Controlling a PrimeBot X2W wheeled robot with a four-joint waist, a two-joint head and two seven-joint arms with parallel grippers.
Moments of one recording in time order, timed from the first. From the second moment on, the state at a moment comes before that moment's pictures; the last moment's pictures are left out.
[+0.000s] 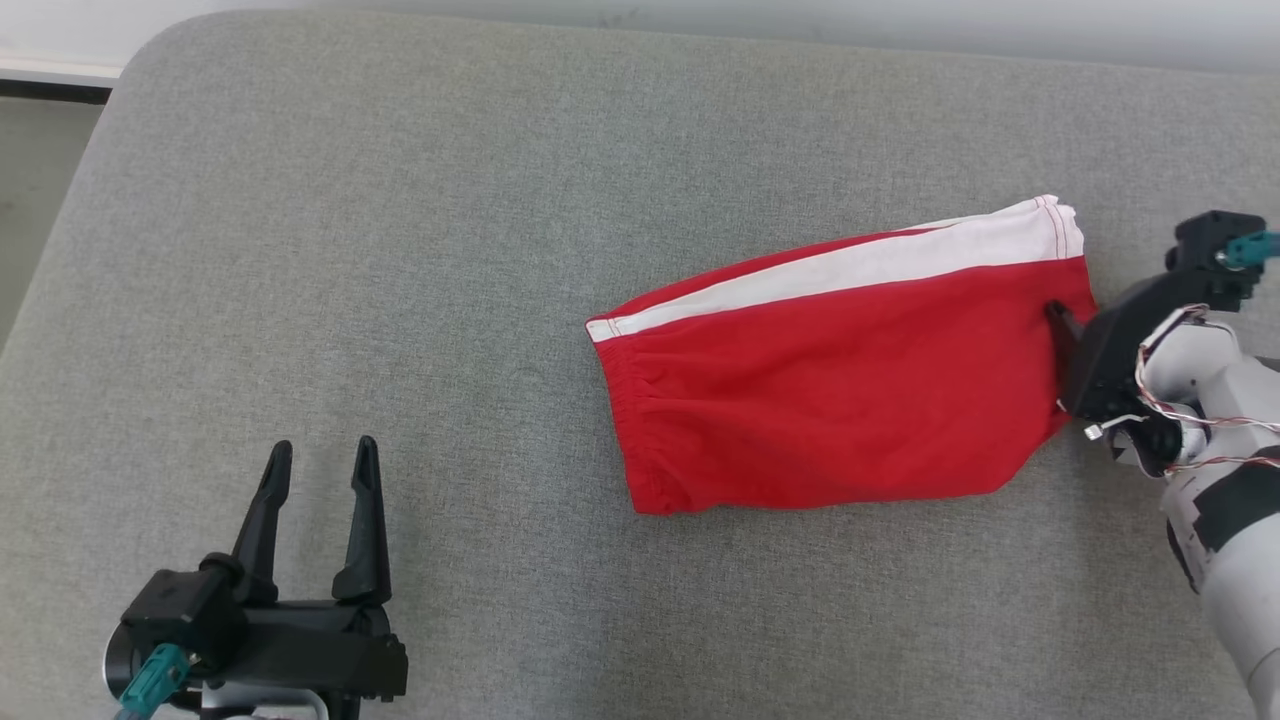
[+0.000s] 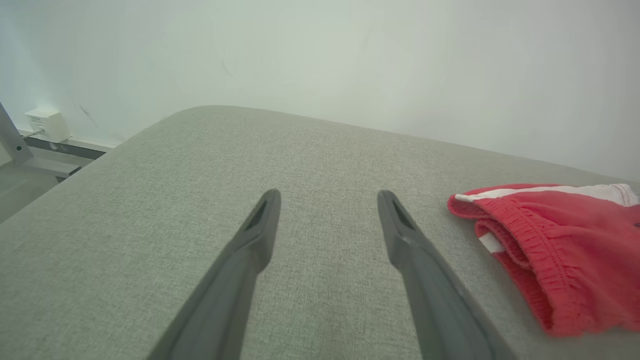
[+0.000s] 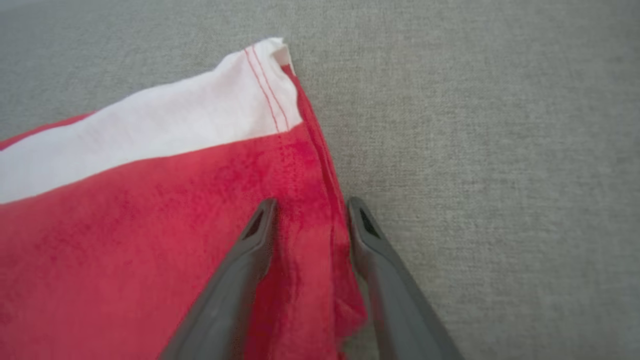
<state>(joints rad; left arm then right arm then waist) -0.15 0.06 0.00 0.13 -0.24 -0.09 -0.26 -0.92 -0.34 0.28 1.11 0.56 0.13 0.28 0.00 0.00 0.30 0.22</state>
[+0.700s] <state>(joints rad) -0.10 0.05 0.01 0.18 -0.24 -0.10 -0.26 -0.86 -0.41 0.17 1.18 0.43 0.13 0.00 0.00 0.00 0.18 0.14</state>
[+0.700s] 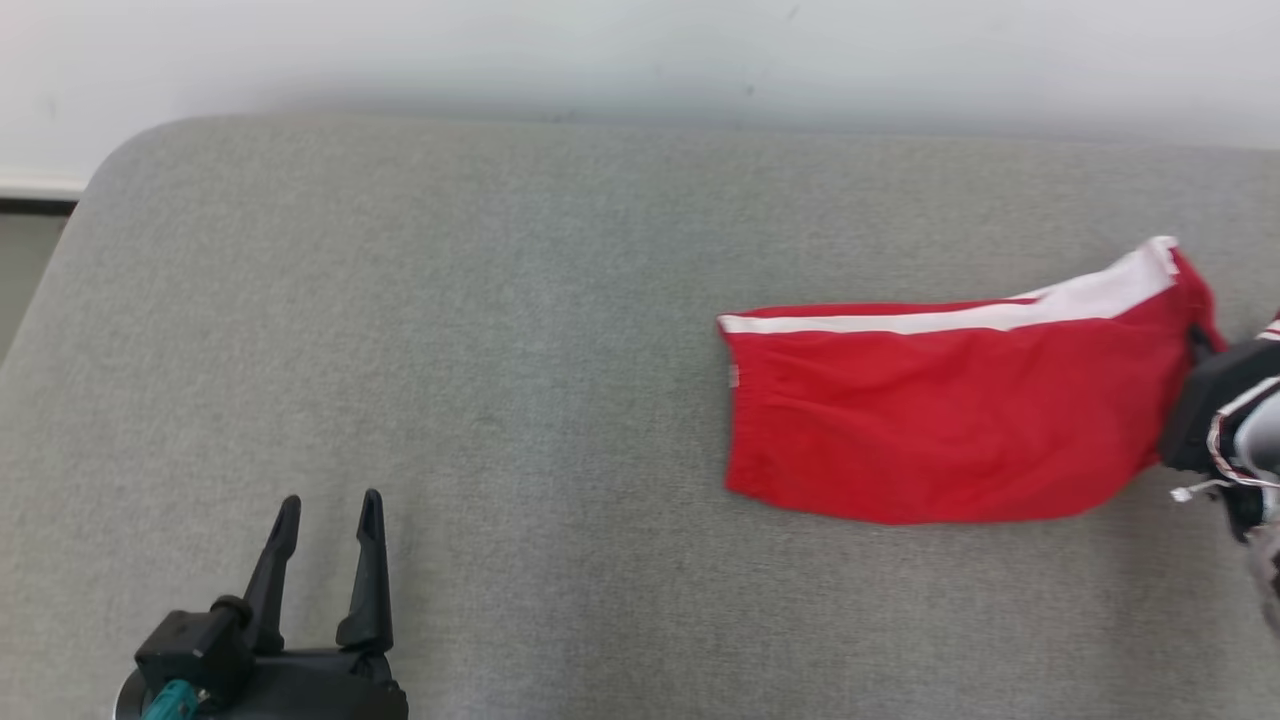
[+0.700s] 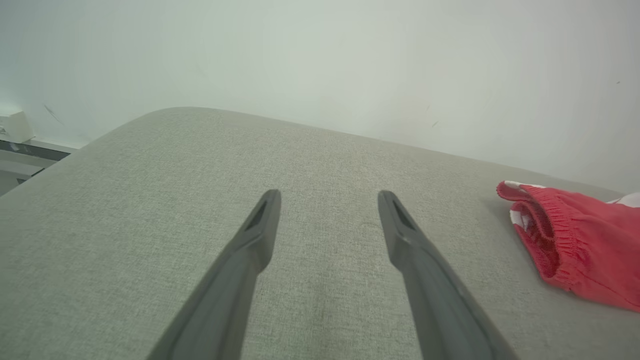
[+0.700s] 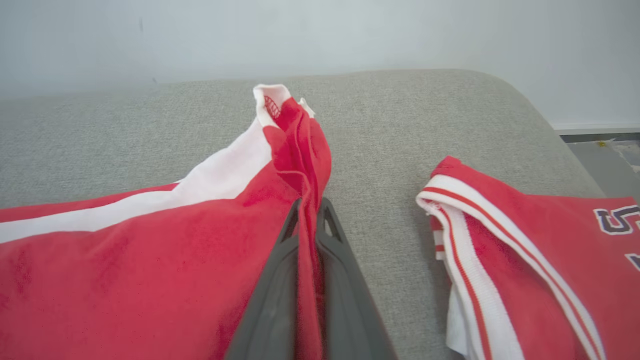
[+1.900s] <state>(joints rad) -0.10 0.05 -0.05 0.20 -0.28 -0.09 -0.26 -0.69 -0.05 0.31 0.82 0.24 0.13 0.17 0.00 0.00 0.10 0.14</state>
